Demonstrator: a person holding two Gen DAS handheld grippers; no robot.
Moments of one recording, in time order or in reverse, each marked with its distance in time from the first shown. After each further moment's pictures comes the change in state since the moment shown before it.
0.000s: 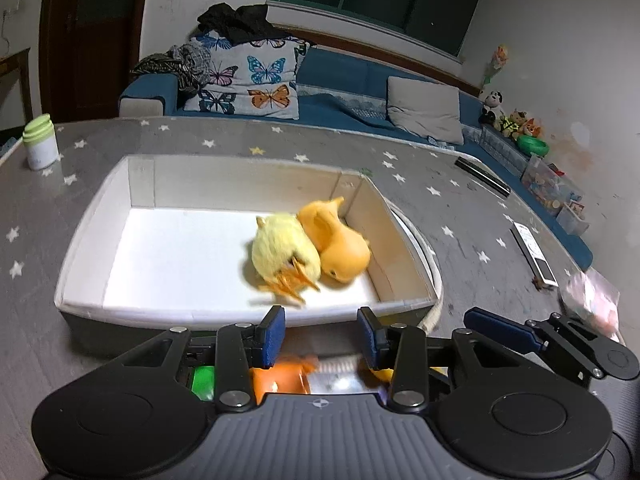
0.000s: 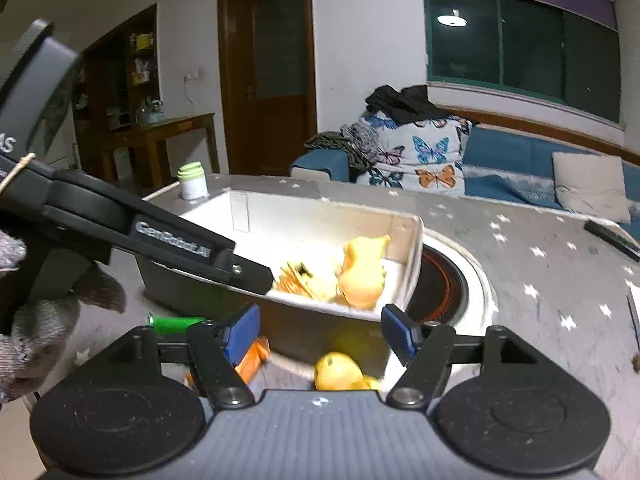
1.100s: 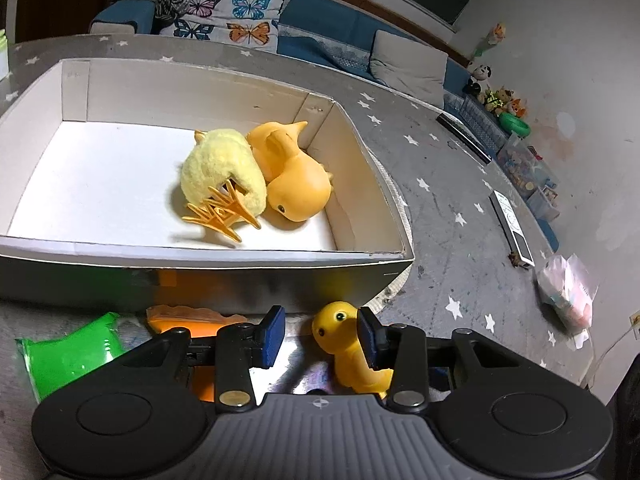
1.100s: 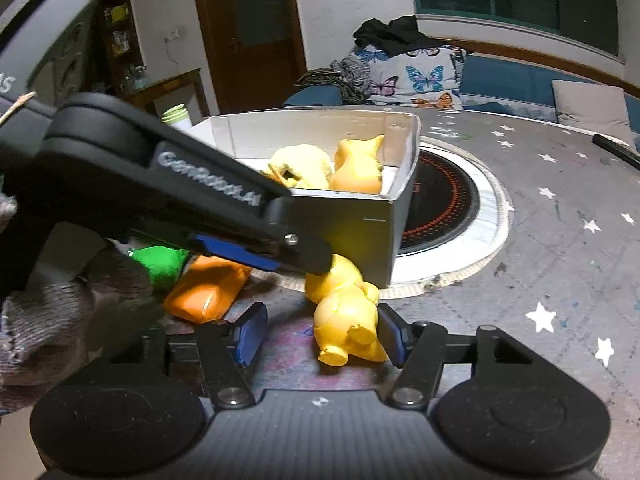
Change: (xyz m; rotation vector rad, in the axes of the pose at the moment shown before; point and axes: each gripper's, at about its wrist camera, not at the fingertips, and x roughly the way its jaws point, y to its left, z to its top) left arm 0.055 -0.007 -0.010 -0.106 0.165 -0.128; right arm 0.034 -0.014 -0.039 0.087 0.177 0.033
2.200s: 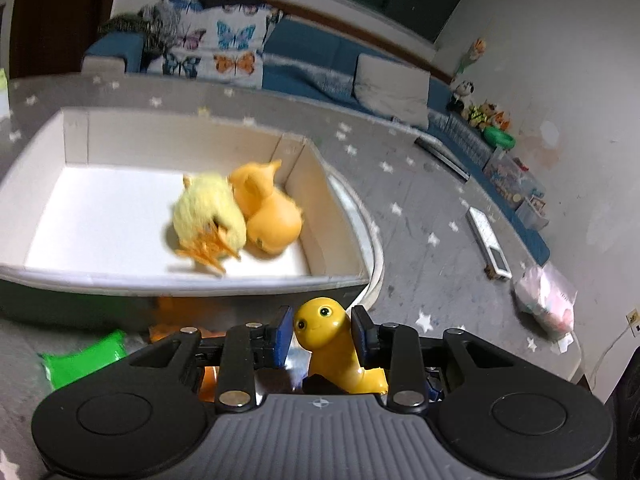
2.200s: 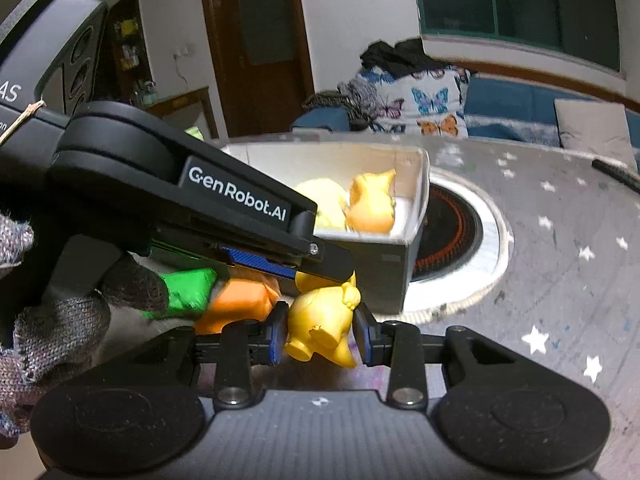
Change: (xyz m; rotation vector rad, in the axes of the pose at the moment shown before) left arm -0.042 -0.022 0.004 0.055 -0.107 -0.013; right arm -0.028 0.013 0.014 -0.014 -0.078 0.008
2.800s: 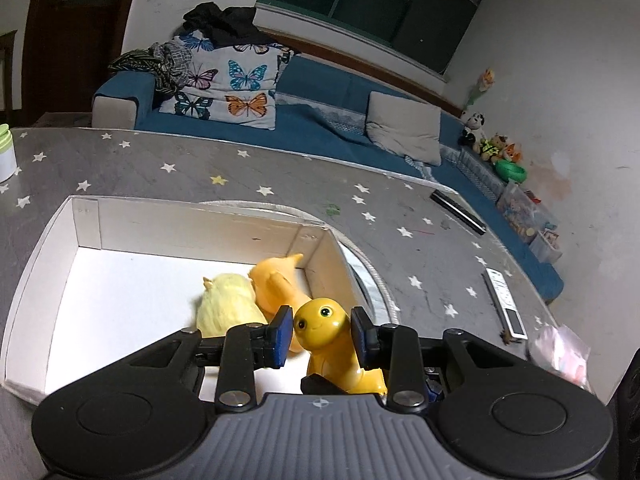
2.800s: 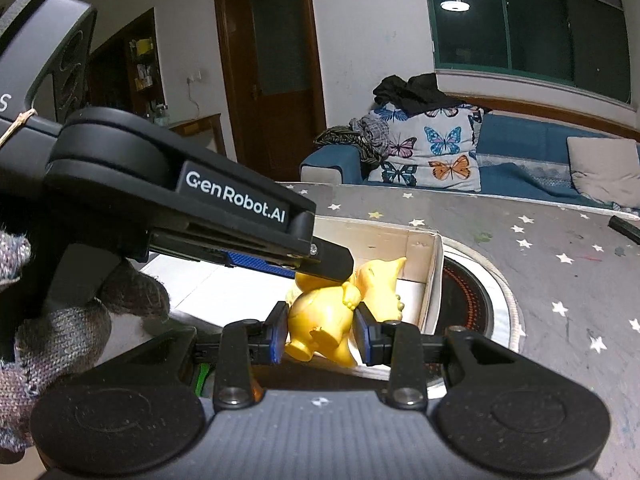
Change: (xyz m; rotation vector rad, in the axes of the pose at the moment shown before) left arm 0.018 0.011 0.063 0.003 -0.078 0.053; right arm 0.028 -0.007 0.064 -0.035 -0.071 0.025
